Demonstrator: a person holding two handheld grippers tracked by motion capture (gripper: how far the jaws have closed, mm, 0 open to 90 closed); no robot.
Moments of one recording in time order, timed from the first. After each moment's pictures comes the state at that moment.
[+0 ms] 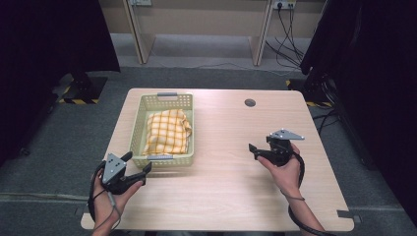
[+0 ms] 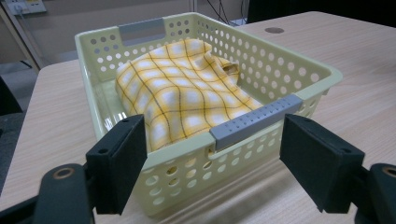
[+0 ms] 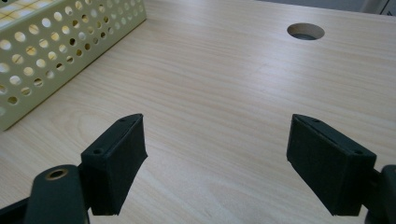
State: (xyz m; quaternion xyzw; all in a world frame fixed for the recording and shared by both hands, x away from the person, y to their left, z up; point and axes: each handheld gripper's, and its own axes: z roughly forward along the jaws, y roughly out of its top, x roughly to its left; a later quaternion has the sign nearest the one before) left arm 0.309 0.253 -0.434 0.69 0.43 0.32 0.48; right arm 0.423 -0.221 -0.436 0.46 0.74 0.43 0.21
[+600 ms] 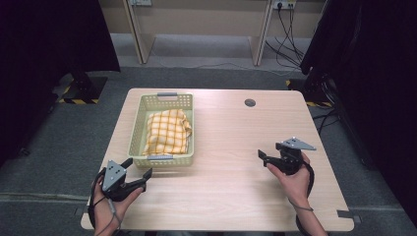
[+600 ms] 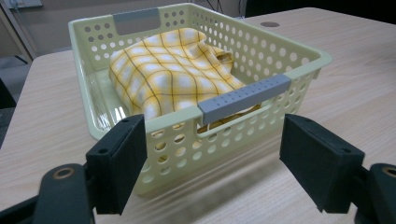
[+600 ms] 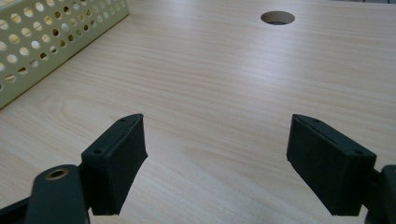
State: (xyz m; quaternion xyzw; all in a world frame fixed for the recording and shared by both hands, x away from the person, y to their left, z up) left arm 0.297 0.252 -0.446 0.70 0.44 0.31 0.48; right arm 0.401 -0.248 -0.447 0.48 0.73 0.44 0.23
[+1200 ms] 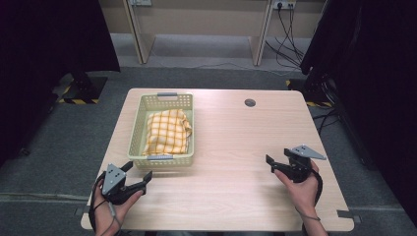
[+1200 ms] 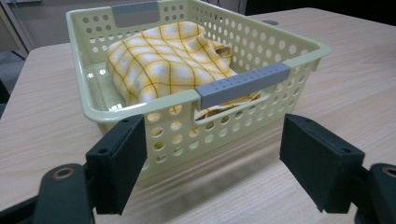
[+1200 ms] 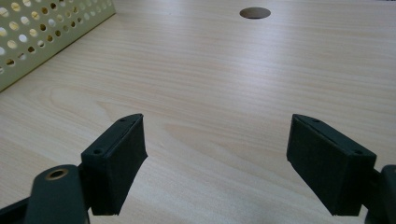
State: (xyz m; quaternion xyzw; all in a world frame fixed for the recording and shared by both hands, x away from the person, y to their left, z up) left arm 0.293 0.253 -0.456 0.69 0.44 0.31 0.48; right arm 0.381 -0.269 -0.454 0.49 0.71 0.44 0.24
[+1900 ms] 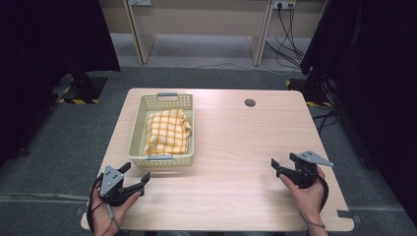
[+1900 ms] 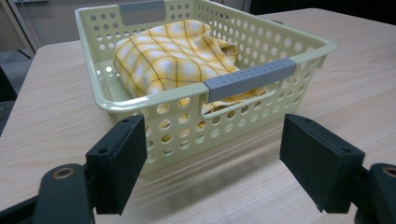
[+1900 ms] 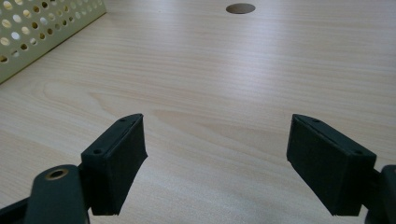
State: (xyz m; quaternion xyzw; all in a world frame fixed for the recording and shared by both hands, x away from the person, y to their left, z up) left arm 0.289 0.257 -0.458 0.69 0.45 0.31 0.48; right arm 0.366 -0.282 -0.458 0.51 0.70 0.44 0.25
